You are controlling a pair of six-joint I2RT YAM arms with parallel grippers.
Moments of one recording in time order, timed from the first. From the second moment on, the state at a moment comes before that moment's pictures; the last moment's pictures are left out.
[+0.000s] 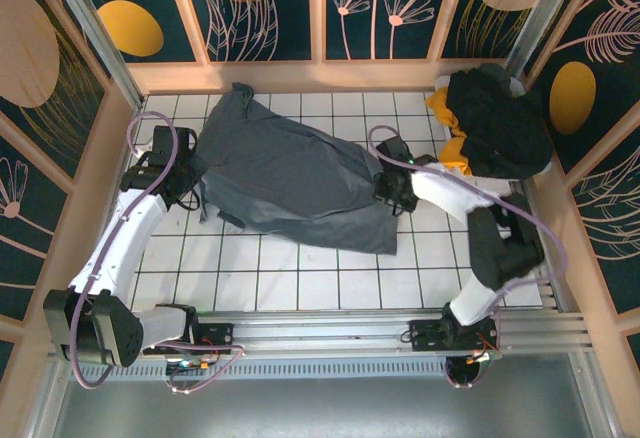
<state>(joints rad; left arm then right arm) -0.12 1.24 1.09 -0.73 -0.19 -0.91 0.45 1.60 1.06 -0.69 0.15 0.74</state>
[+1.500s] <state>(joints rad) -0.10 1.44 1.58 -0.65 -0.02 -0.96 0.21 1.49 1.58 -0.65 0.09 0.62</state>
